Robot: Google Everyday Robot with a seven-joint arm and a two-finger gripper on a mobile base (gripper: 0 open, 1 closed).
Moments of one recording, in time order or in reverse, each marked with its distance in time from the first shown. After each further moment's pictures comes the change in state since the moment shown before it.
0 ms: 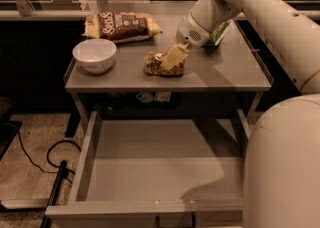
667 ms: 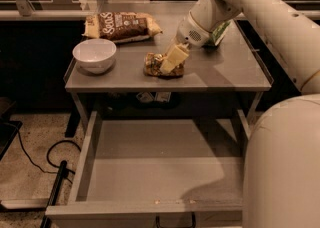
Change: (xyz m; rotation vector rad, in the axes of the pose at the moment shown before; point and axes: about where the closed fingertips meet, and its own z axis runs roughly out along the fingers) arm 0.000 0.000 0.000 0.000 0.000 0.000
